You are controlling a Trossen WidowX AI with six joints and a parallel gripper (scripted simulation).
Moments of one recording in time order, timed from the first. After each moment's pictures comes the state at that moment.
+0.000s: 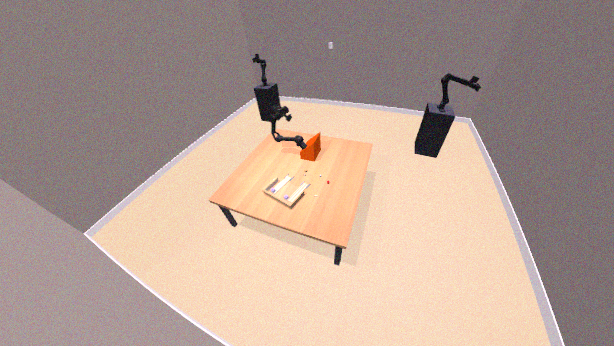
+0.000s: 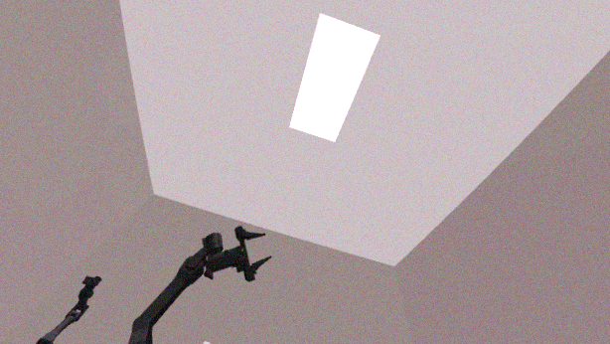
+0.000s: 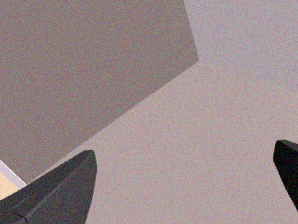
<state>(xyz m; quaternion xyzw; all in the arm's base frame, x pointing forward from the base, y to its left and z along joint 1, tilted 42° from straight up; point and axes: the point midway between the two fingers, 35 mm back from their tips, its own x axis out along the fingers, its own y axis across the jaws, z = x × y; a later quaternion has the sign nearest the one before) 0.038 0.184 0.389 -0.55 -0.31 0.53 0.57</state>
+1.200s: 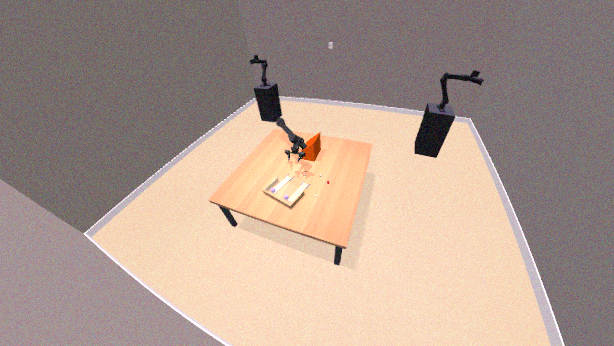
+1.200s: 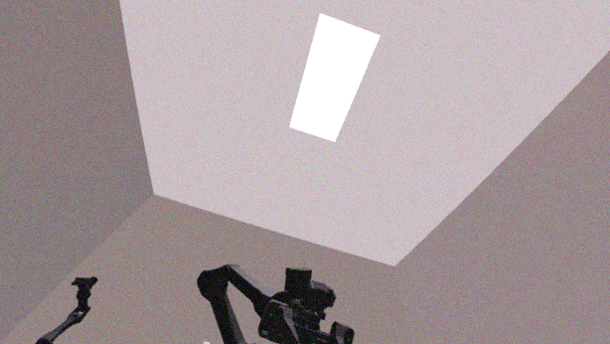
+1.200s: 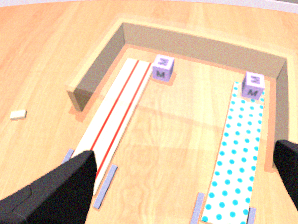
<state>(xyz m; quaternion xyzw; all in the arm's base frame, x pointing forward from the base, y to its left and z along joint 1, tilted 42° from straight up) 0.307 0.103 0.065 -0.37 0.27 -0.04 0.89</state>
